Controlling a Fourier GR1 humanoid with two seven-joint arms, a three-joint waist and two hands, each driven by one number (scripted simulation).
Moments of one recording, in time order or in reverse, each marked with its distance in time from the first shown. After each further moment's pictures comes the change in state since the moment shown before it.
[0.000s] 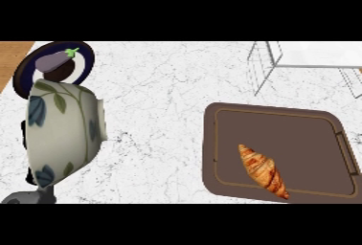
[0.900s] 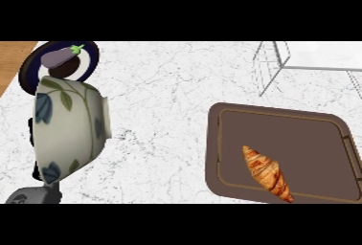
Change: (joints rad) left arm -0.027 -0.031 0.005 0.014 -0.038 -0.015 -0.011; right arm -0.330 -0.181 0.057 0.709 0.156 -0.017 -0.393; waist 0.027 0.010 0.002
